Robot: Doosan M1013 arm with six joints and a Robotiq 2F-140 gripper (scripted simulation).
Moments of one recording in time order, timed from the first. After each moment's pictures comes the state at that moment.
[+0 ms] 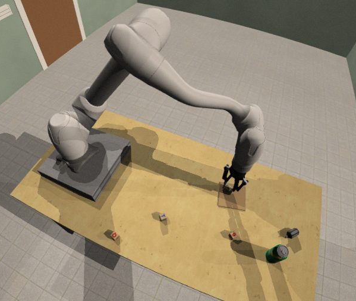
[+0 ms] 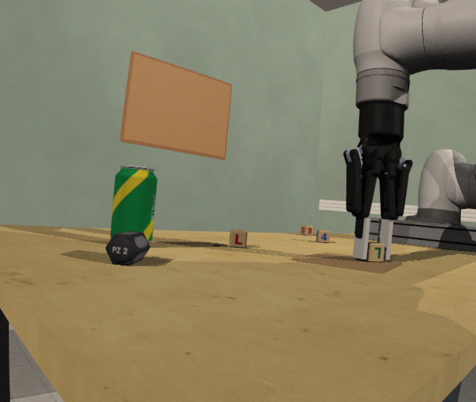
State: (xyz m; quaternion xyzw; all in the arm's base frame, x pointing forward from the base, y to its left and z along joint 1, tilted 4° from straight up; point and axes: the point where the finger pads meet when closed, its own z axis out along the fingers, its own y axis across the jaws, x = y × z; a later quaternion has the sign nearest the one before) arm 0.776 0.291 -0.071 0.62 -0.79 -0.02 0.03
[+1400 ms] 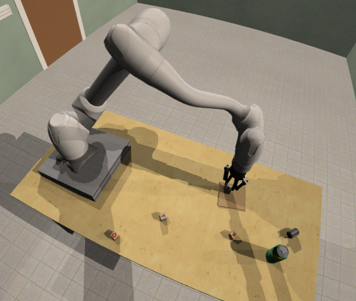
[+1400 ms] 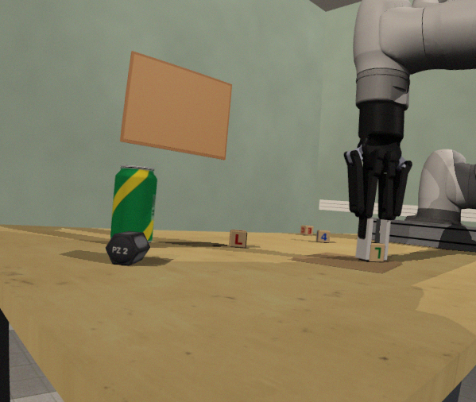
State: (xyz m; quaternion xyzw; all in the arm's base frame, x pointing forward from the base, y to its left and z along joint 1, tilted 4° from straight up) arm 0.776 0.291 -0.070 0.62 -0.79 -0.02 0.03
